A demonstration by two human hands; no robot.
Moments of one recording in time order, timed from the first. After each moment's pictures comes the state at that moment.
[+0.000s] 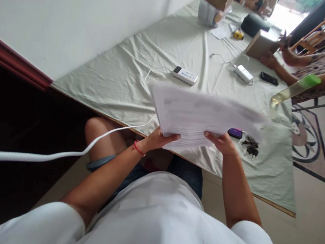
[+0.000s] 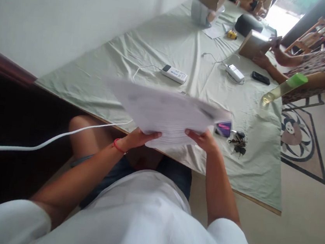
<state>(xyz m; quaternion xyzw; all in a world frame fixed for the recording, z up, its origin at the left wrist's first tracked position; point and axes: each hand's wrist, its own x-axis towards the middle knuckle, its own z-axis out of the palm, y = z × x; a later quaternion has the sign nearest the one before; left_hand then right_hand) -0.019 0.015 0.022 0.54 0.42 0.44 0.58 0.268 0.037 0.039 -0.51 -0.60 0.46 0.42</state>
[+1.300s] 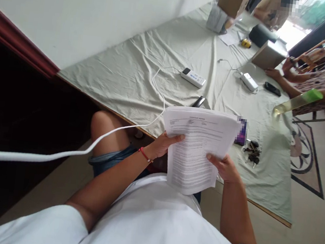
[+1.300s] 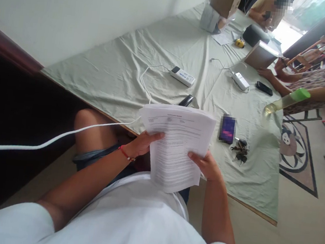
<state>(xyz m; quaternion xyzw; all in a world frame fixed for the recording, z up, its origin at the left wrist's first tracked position) -0.010 -0.004 0.018 0.27 0.33 0.50 0.76 0.269 -0.033 0.030 -0.54 -0.52 0.57 0.34</state>
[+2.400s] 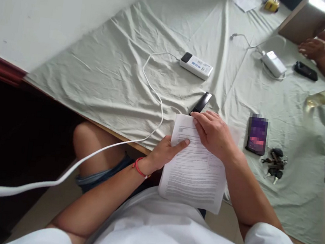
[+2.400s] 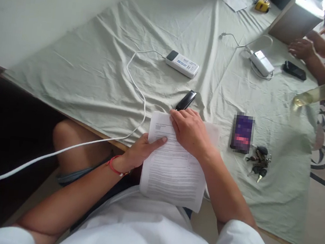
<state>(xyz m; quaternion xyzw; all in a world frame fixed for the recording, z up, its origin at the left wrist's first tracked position) 0.000 0.035 0.007 0.32 0.44 0.40 0.74 0.181 0.111 0.070 -0.42 -0.88 0.12 0.19</state>
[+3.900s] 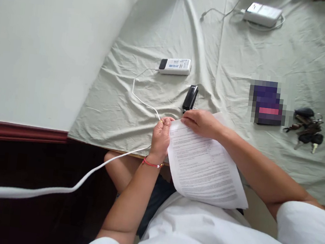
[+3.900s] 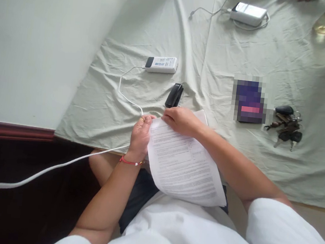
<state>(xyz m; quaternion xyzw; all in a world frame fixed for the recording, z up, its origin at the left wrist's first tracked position) 0.001 0.086 0.009 0.39 0.55 0.50 0.54 0.185 0.129 0.024 -0.43 -0.80 0.34 0.25</state>
